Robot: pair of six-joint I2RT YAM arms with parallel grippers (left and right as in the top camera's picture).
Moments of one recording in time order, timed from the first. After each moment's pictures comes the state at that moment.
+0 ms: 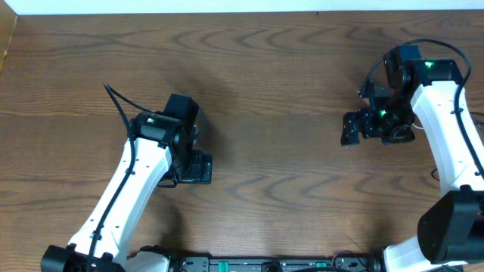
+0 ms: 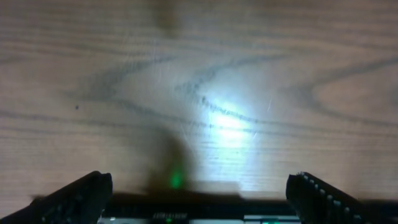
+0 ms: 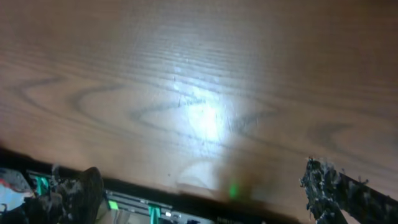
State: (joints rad) left arm -0.26 1.40 1.10 -1.32 0.00 -0.23; right arm 0.03 1.70 1.48 -1.45 -0.20 -0.06
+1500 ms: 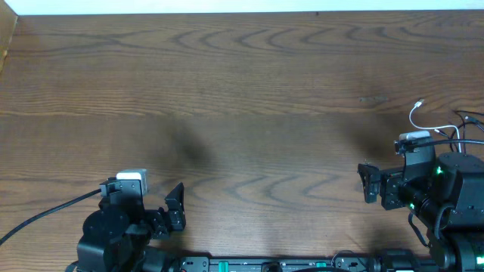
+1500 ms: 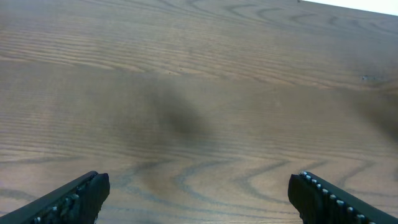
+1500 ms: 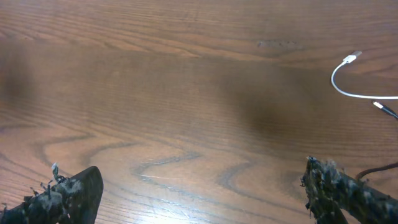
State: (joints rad) left arm -0.26 0.37 0.89 -1.13 -0.05 -0.27; right arm 0.03 0.67 0.94 -1.05 -0.17 -0.04
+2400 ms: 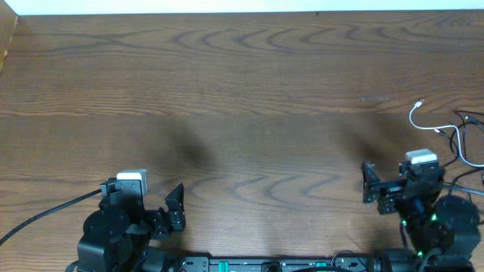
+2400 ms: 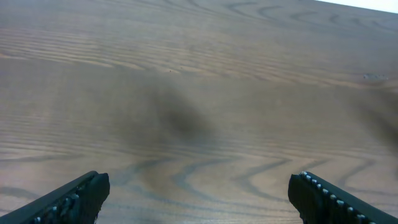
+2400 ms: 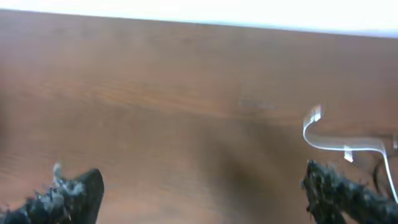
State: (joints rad) left arm -0.26 0.37 0.89 -1.14 -0.05 -0.27; right arm 0.04 0.33 0.63 -0.72 -0.11 -0.05
